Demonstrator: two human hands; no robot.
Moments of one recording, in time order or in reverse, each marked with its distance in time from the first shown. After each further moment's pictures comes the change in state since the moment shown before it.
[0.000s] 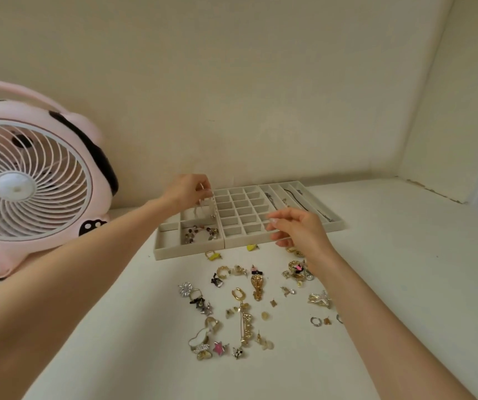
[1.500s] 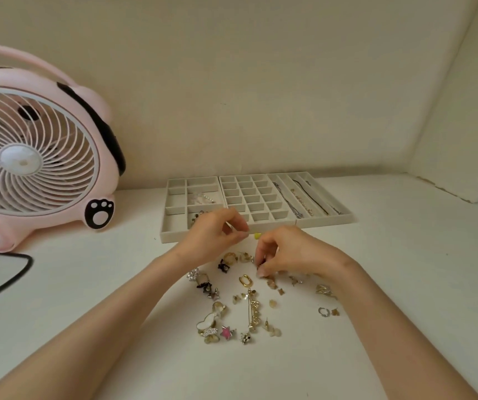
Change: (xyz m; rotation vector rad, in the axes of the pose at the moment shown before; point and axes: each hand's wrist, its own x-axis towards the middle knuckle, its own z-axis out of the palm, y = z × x) left_hand -0.123 0.049 0.037 -0.390 -0.026 0.140; right_hand -0.025 -0.009 0.018 -0.871 -0.532 -0.019
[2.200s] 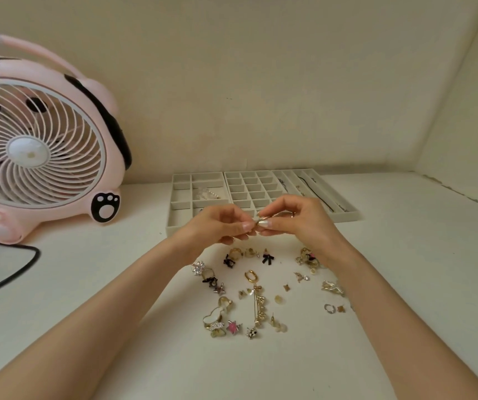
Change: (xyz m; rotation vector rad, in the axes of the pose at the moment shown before) left_hand -0.003 0.008 -0.015 -0.547 -0.184 -0.270; right_hand 0.000 -0.006 -0.007 0.743 0.337 -0.217
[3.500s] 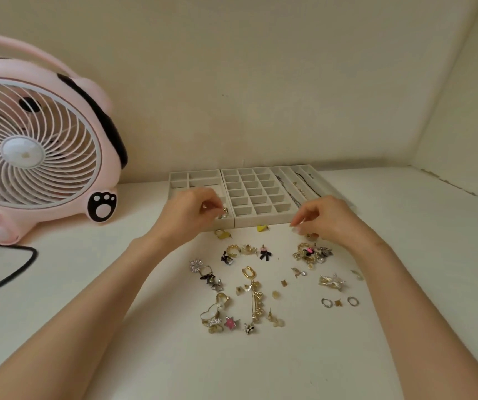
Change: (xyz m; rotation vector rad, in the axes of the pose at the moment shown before) left_hand 0.006 -0.009 -0.029 0.817 0.359 0.321; right_hand 0.005 0.012 -0.044 -0.635 0.058 0.223
